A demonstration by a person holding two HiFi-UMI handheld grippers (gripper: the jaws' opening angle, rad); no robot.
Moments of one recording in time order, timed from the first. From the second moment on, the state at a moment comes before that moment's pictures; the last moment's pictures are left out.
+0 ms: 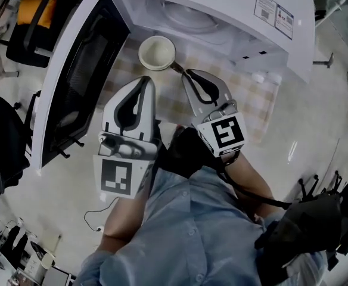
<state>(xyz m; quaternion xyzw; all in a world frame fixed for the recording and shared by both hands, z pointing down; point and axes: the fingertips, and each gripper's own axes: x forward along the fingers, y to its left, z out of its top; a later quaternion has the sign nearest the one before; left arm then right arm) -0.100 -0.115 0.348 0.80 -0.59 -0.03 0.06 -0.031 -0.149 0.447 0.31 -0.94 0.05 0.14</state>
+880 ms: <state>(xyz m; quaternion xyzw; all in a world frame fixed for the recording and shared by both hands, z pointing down) -0.124 -0.138 0.408 0.80 -0.60 -0.03 0.10 -0.059 -0.169 0.531 0.26 -0.93 0.06 0.26</state>
